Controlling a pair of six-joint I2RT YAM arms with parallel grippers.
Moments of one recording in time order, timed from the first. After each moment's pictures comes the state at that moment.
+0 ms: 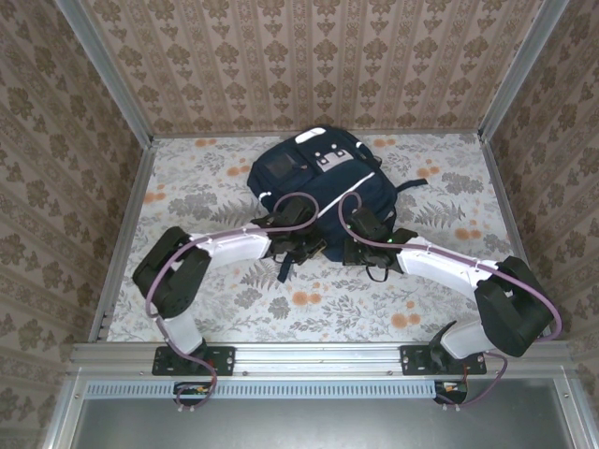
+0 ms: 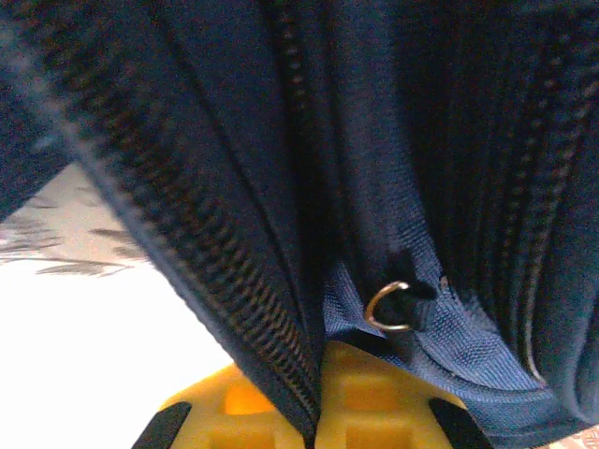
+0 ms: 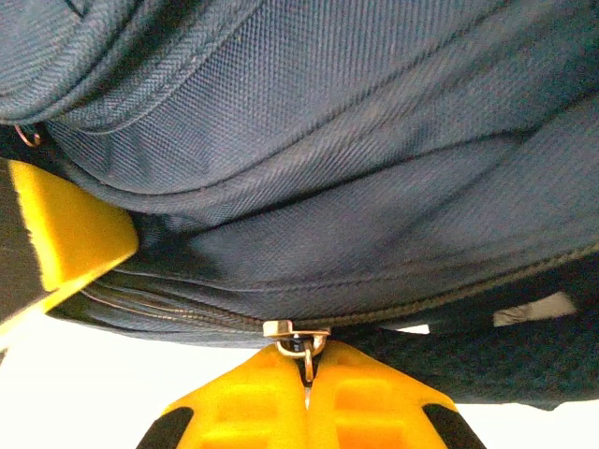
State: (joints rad) left arm -0.81 1.72 1.00 -0.21 0.19 -1.34; right arm 0.64 1.43 0.82 -0.41 0.07 0.60
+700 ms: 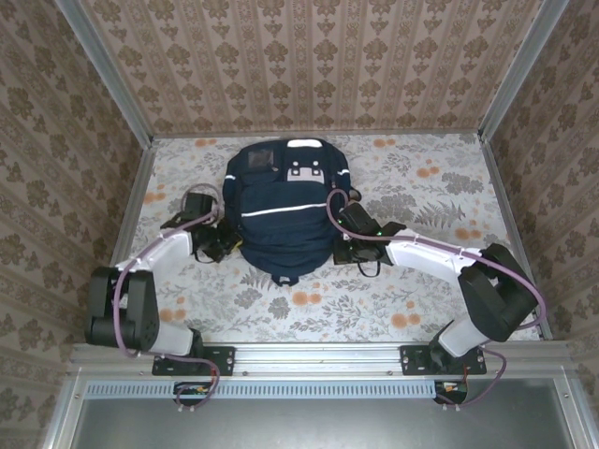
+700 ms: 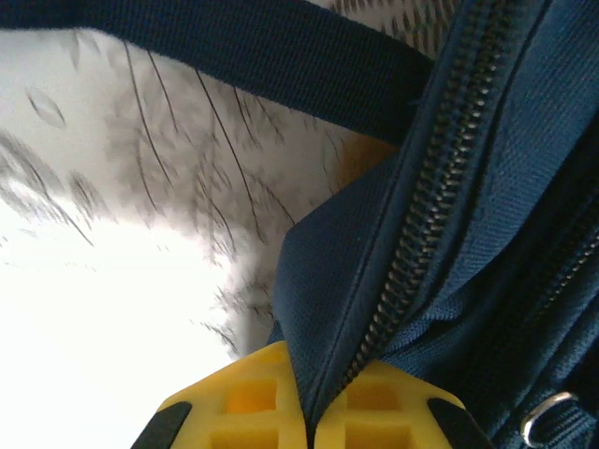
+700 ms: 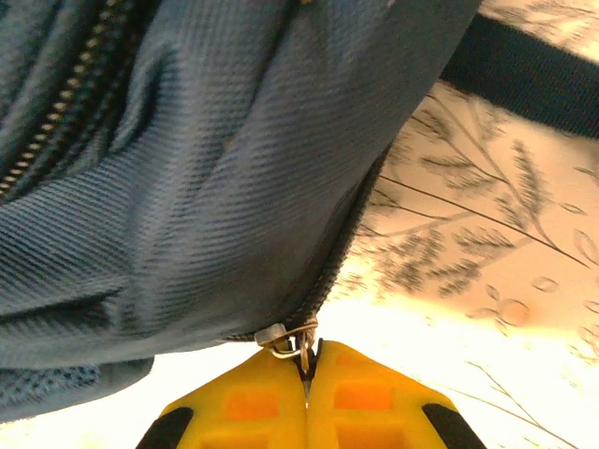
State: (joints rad) left arm -0.15 1.44 0.80 -0.48 0.35 -0.90; right arm 0.64 1.54 0.91 -0.40 -0.03 0.53
